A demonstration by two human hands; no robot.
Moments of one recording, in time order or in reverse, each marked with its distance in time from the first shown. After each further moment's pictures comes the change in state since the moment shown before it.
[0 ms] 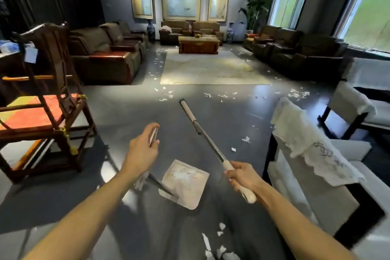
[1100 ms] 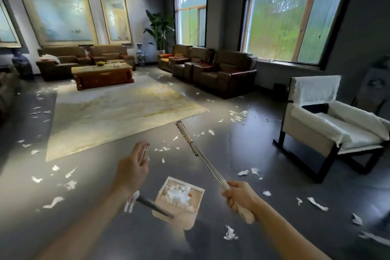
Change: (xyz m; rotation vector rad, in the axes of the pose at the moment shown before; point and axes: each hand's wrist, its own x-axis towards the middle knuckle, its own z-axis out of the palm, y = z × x) left_hand 0.943 0.013 0.444 -0.086 -0.270 0.307; right_hand 0.804 -0.357 -0.267 0.211 0.403 0.062
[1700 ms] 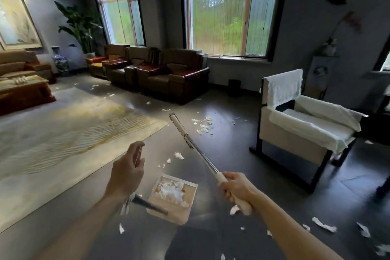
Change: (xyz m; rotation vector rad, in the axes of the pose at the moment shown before) left_hand 0.552 -0.061 0.274 -0.065 -0.205 0.261; right_hand 0.459 -0.225 -0.088 0.080 0.285 0.014
